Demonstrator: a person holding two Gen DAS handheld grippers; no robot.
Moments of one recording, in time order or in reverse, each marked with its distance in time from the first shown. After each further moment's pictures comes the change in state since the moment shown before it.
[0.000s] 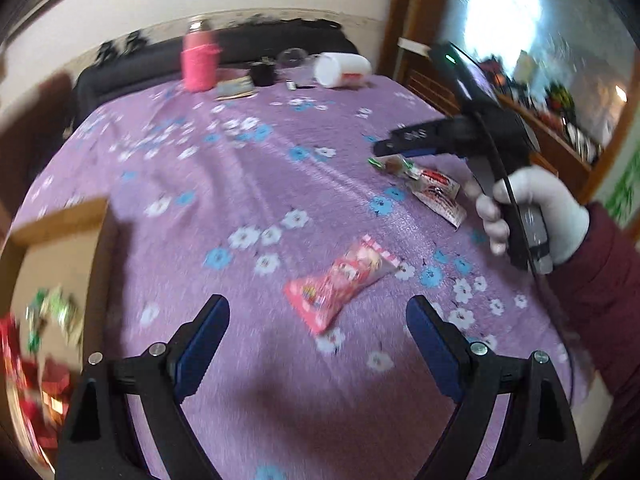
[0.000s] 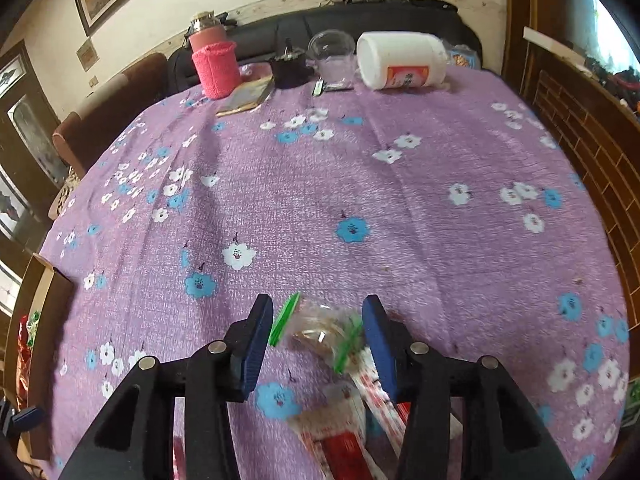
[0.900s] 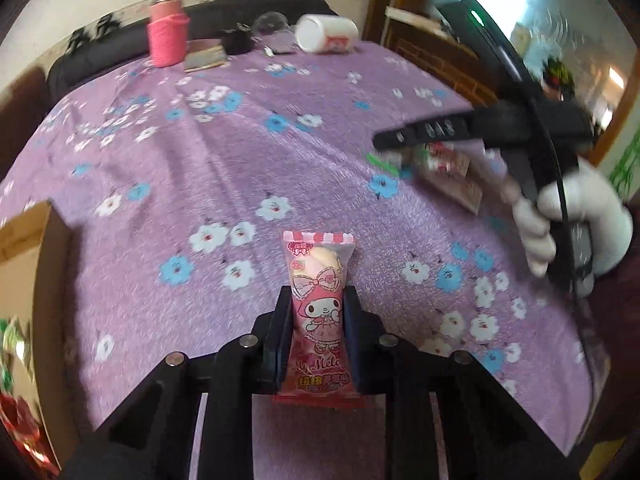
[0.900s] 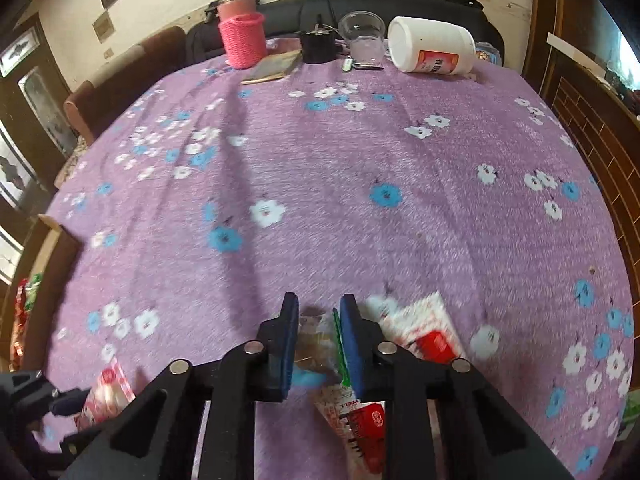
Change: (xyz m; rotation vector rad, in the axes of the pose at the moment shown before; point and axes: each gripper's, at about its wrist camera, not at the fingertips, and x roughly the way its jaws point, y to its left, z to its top) left arm 0.040 0.004 0.006 -0.005 0.084 -0.058; right arm -0.001 0.019 -0.019 -0.077 0.053 0.027
